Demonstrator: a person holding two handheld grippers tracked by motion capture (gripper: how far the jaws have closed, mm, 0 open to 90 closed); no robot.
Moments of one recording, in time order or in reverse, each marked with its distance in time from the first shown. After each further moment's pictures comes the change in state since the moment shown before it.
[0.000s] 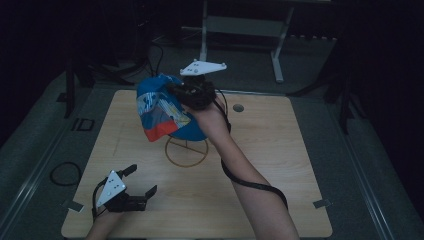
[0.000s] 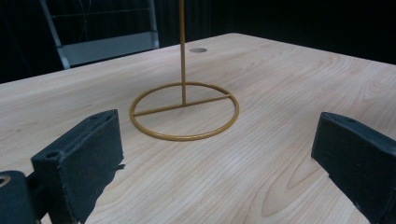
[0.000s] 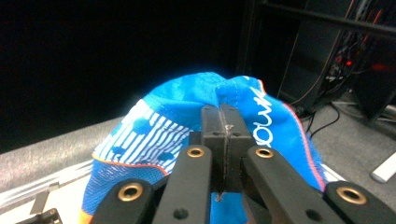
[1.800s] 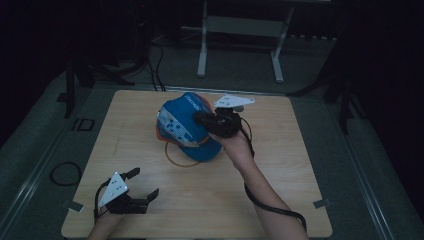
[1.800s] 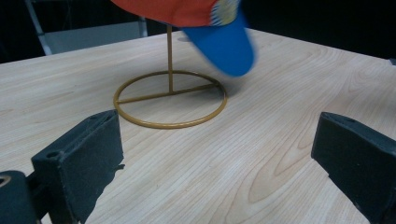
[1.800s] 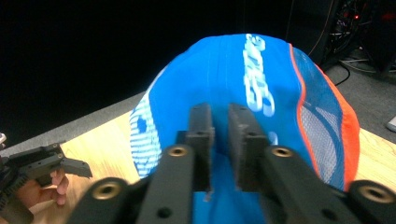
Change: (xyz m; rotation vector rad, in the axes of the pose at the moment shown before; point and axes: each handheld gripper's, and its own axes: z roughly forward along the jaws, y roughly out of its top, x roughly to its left) left arm -0.002 -0.007 0.003 0.030 -0.044 -0.016; right arm -0.028 -0.097 -0.039 0.042 0.009 0.128
